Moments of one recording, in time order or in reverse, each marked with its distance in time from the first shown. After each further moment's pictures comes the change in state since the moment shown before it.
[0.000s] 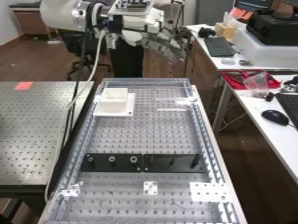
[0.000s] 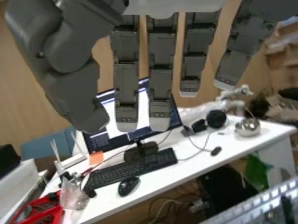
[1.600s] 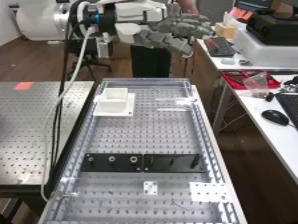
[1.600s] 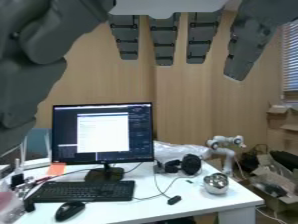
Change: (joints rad) arm -0.228 0.020 -0.020 0.132 -0.238 -0.317
